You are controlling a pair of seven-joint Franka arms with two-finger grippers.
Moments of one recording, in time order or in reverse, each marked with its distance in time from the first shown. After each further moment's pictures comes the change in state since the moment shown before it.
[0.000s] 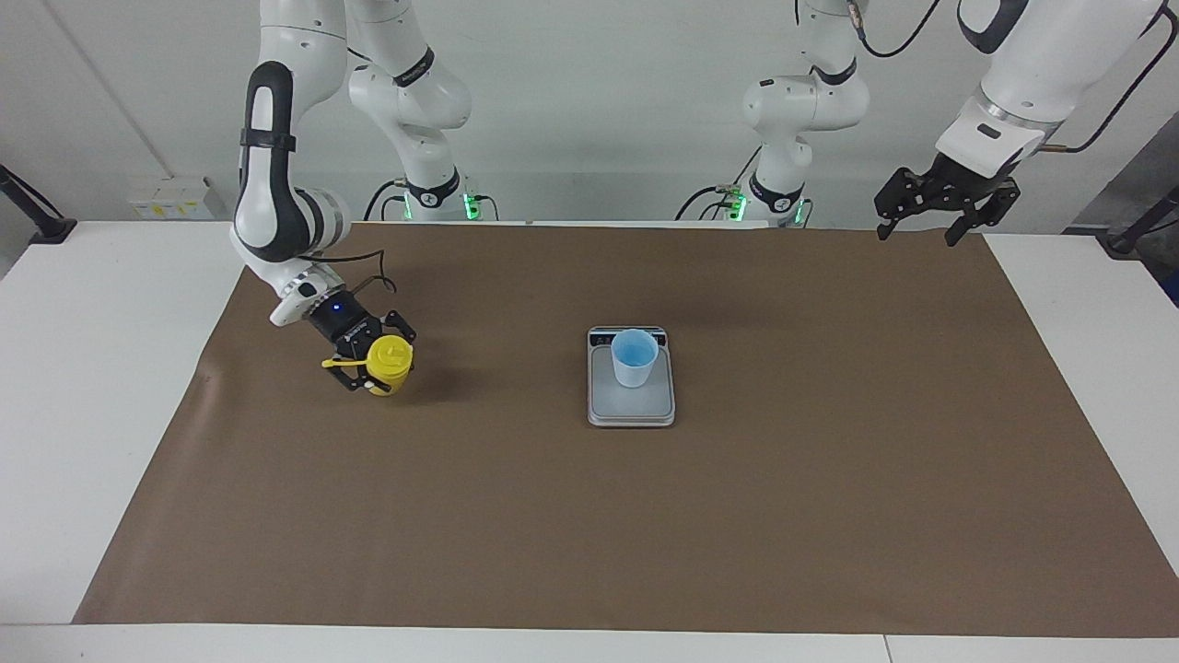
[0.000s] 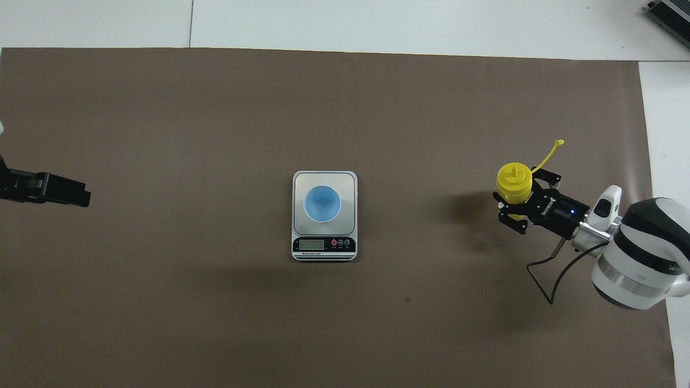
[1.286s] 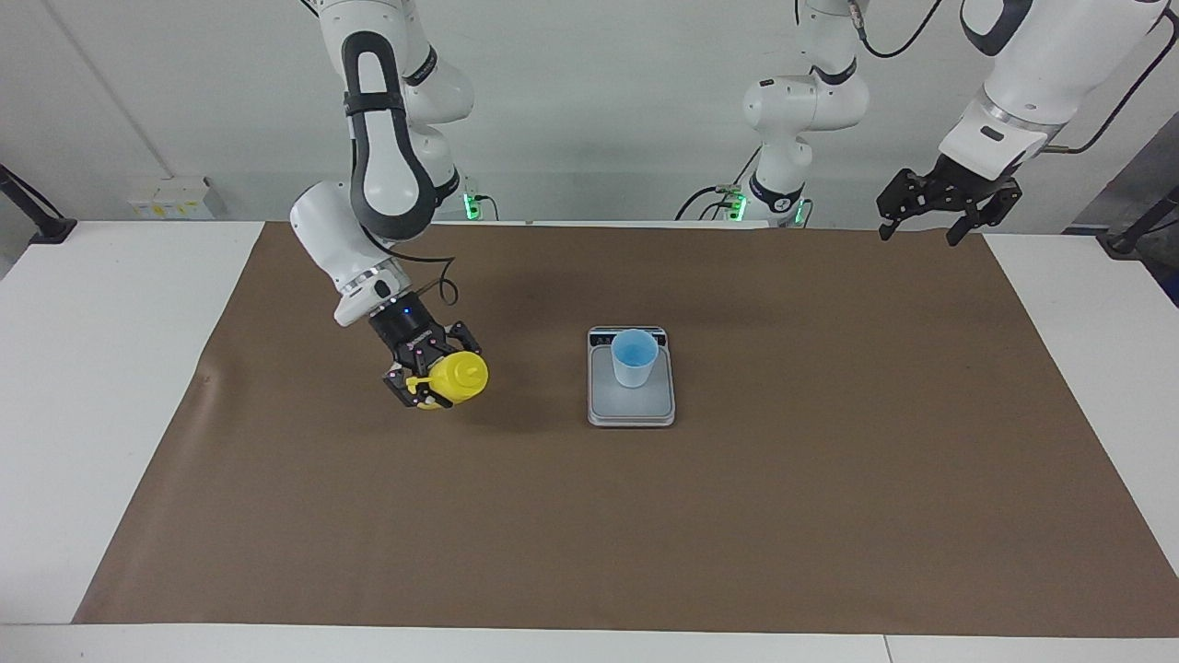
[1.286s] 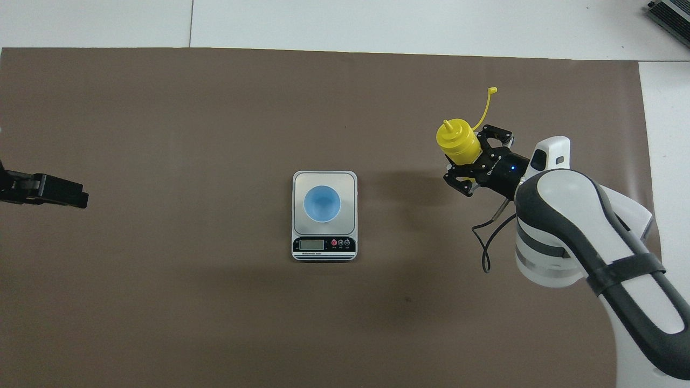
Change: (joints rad) left arm 0.002 -0.002 0.007 -0.006 0.000 -0.001 0.000; right arm 0.358 0.021 0.003 0.204 -0.189 0.428 0.380
